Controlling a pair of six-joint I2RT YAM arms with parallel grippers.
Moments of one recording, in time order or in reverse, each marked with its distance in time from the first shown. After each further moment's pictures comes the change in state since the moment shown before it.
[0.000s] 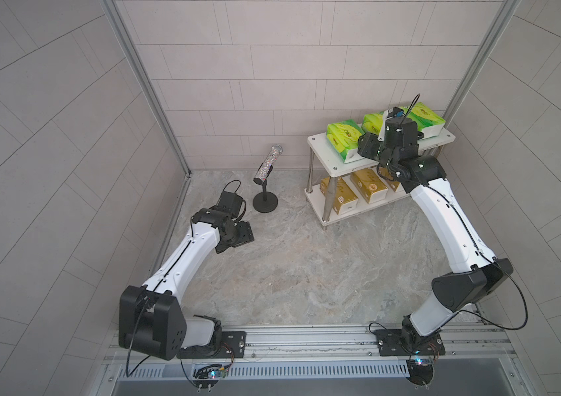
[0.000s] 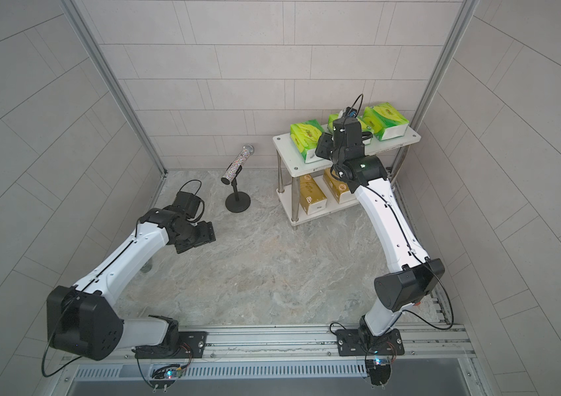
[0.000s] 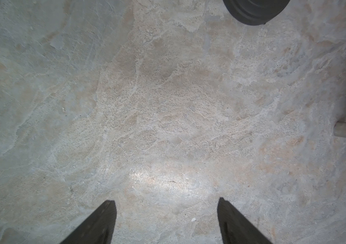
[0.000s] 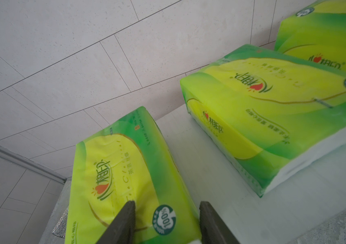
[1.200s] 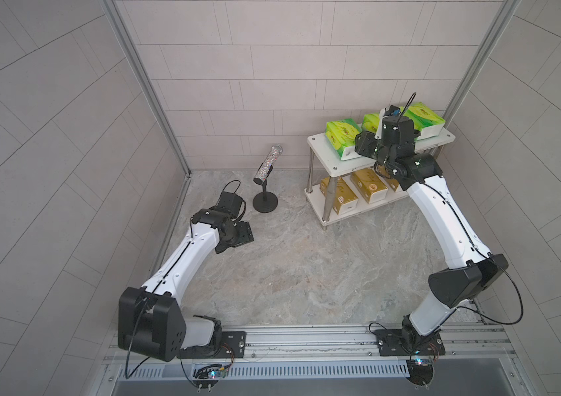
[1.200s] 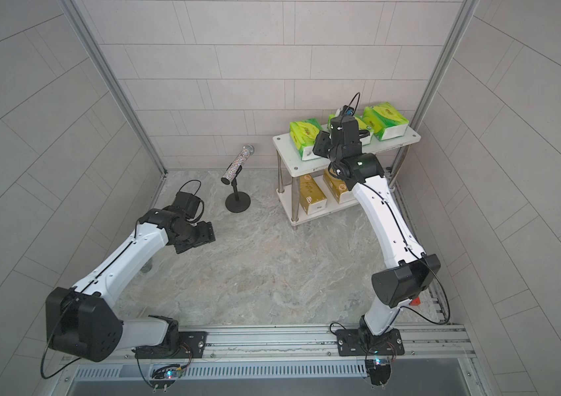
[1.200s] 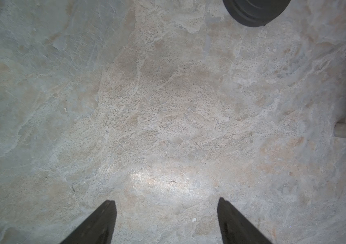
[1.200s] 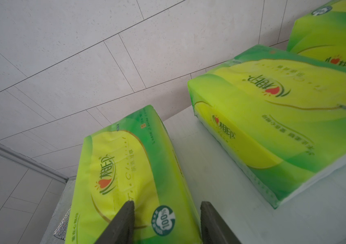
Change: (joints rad) left arm 0.000 -0.008 -0.003 0.000 -0.007 0.000; right arm 0.003 0.040 0.040 0.007 -0.008 -0.012
